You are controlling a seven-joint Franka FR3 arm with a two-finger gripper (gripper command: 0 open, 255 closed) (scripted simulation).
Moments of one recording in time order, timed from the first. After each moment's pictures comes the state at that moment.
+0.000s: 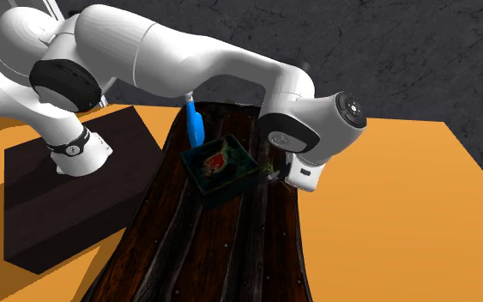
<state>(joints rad) 0.46 0.98 0.35 -1.02 -0.10 1.66 0.82</state>
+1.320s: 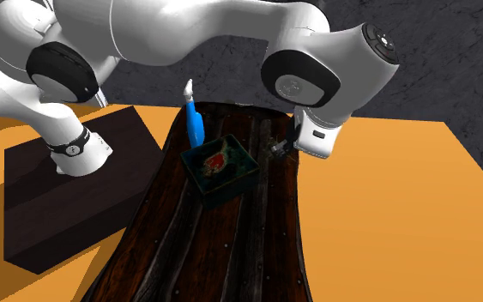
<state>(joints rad) 0.48 0.93 0.37 -0.83 -0.08 1.43 0.84</state>
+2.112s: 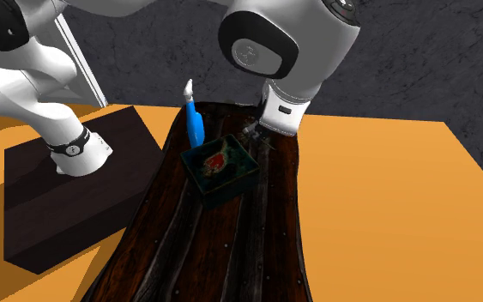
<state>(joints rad) 0.36 0.59 0.41 -1.32 -0.02 1.57 0.83</state>
